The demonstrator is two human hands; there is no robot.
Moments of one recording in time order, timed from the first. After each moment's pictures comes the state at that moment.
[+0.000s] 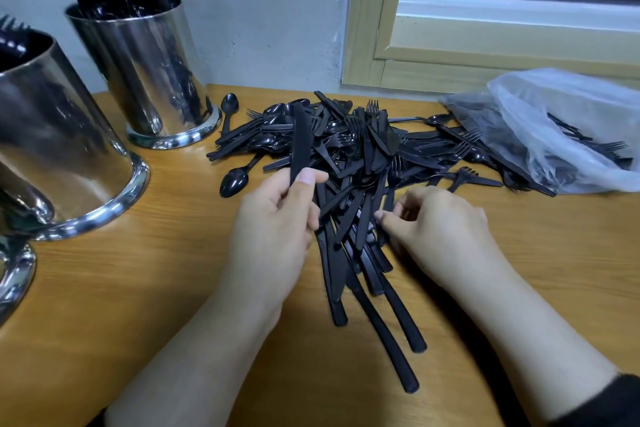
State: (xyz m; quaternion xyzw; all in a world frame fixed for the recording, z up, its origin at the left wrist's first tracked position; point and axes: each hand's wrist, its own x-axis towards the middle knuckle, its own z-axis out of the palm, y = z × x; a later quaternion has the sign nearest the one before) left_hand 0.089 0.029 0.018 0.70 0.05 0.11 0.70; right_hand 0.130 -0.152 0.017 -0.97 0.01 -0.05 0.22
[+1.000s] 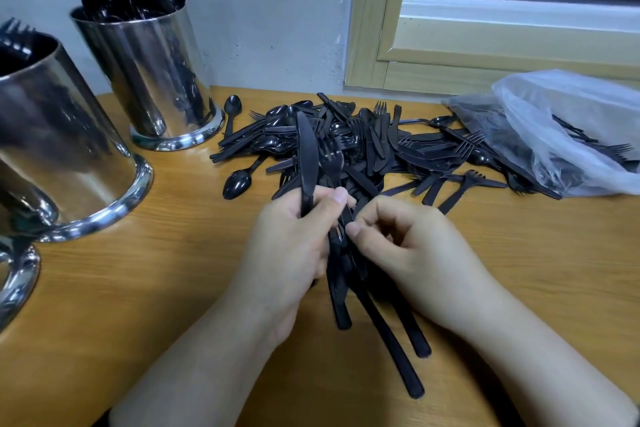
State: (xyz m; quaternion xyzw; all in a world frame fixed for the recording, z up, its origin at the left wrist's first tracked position) left_hand 0.085 0.024 0.016 0.66 0.06 0.01 0.75; right_hand 0.099 -0.133 0.030 -0.87 -0.18 0.01 0.46
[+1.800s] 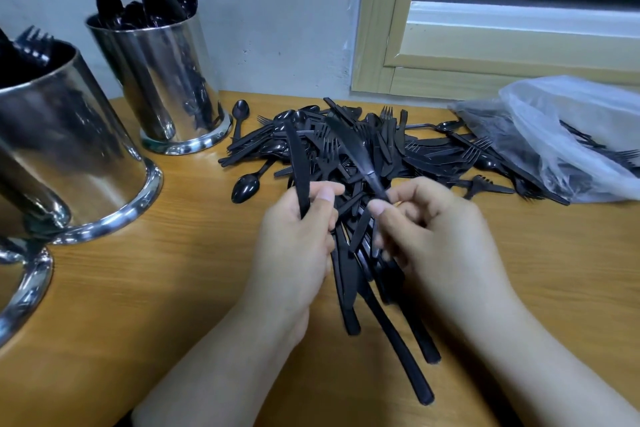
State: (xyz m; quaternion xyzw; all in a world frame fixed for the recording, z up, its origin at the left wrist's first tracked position) left_hand 0.088 0.020 0.019 0.65 0.10 0.06 0.75; right_hand 0.101 -0.128 0.034 -0.82 -0.07 -0.04 0.56
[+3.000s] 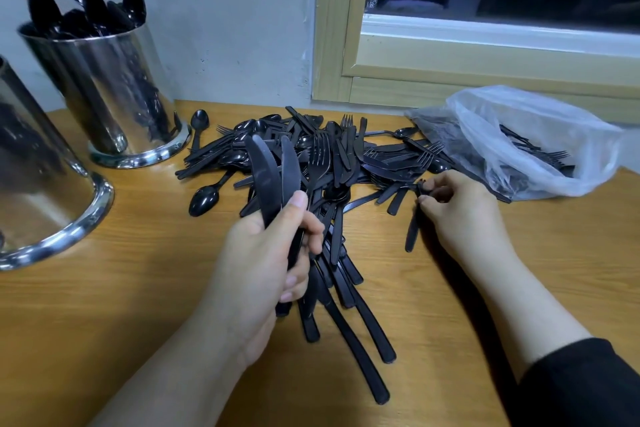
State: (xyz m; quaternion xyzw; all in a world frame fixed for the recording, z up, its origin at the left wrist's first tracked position) left_hand 0.093 0.016 0.019 0.59 0.06 -0.02 0.80; right_hand 0.168 -0.219 0.007 -0.93 0.11 -0.13 0.34
